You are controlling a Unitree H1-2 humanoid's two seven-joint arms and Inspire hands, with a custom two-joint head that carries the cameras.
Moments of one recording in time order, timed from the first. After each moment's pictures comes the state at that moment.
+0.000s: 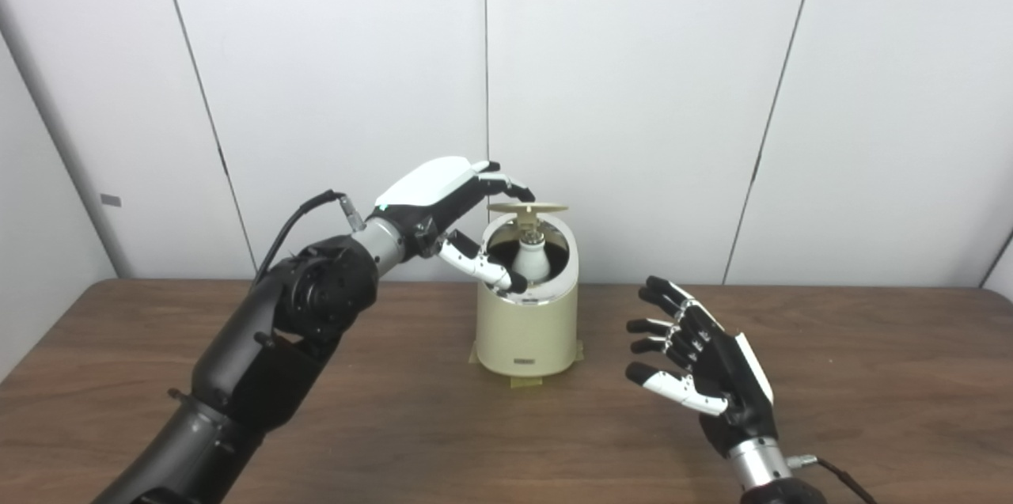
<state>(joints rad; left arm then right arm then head) -0.83 0.39 -0.36 0.17 0.51 0.04 -0.39 -0.29 -0.05 -0.05 0.21 0.09 -0.20 0.11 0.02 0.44</state>
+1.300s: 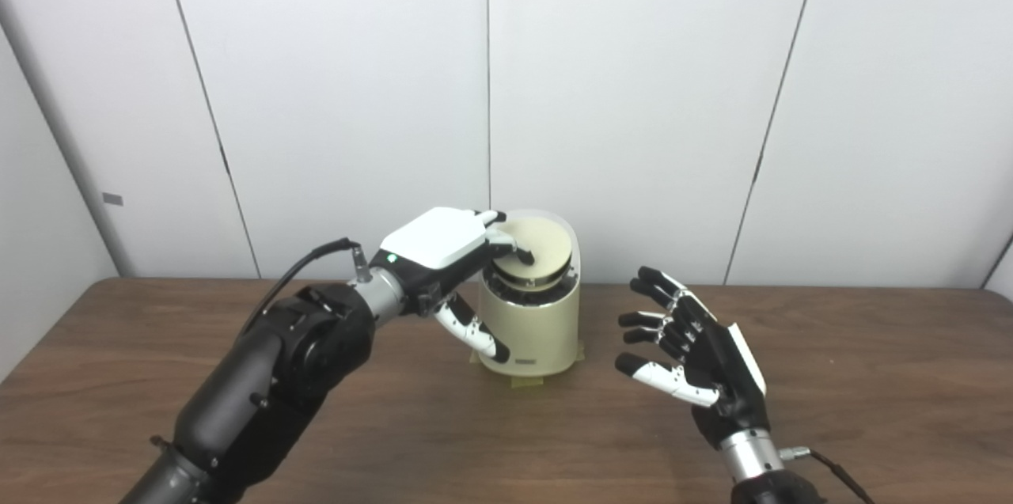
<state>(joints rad) -0.73 0.42 -0.44 0.04 0.77 -0.03 -0.44 -0.29 -0.04 -0.03 0.14 0.07 -0.15 0.08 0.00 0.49</state>
